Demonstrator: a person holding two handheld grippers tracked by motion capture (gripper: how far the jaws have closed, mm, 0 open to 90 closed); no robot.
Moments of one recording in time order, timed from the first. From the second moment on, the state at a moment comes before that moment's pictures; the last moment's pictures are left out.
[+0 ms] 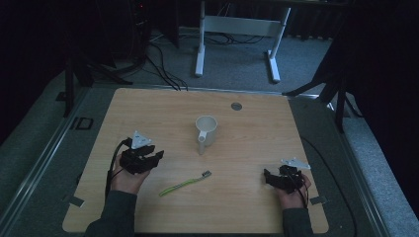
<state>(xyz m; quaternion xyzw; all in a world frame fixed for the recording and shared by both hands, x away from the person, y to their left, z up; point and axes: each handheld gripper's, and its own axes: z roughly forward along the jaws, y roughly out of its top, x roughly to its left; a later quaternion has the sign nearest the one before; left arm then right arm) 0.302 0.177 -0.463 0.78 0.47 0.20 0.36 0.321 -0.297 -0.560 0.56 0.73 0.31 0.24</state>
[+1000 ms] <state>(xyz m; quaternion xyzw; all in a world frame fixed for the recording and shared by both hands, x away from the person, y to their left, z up) 0.307 0.154 -0.448 0.82 0.41 0.18 0.36 0.321 -0.297 -0.560 0.56 0.73 0.31 0.24</state>
